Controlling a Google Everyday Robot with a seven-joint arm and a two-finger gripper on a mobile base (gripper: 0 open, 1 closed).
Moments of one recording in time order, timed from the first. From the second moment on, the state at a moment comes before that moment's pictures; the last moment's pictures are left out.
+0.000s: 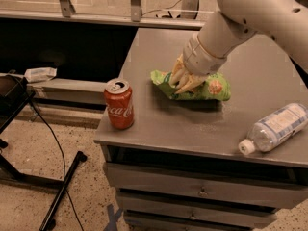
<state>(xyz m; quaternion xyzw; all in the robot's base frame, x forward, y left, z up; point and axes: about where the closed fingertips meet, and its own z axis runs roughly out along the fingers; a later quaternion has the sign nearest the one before) 0.570 -0.073 0.869 -0.83 0.50 0.03 0.24</state>
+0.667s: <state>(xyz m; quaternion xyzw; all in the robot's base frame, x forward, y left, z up) 0.539 -0.061 0.873 -0.85 0.46 0.08 0.24</state>
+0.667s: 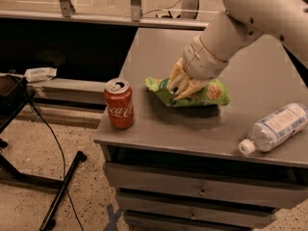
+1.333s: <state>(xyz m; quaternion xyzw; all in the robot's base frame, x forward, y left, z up) 0.508 -0.040 0.877 -0.87 0.39 0.15 0.27</state>
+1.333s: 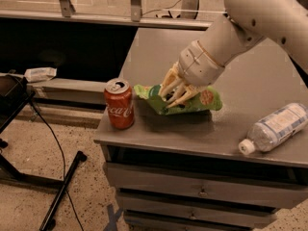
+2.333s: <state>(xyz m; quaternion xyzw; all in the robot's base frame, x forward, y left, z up) 0.506 -0.058 0.879 -0.85 0.42 0.15 0.27</state>
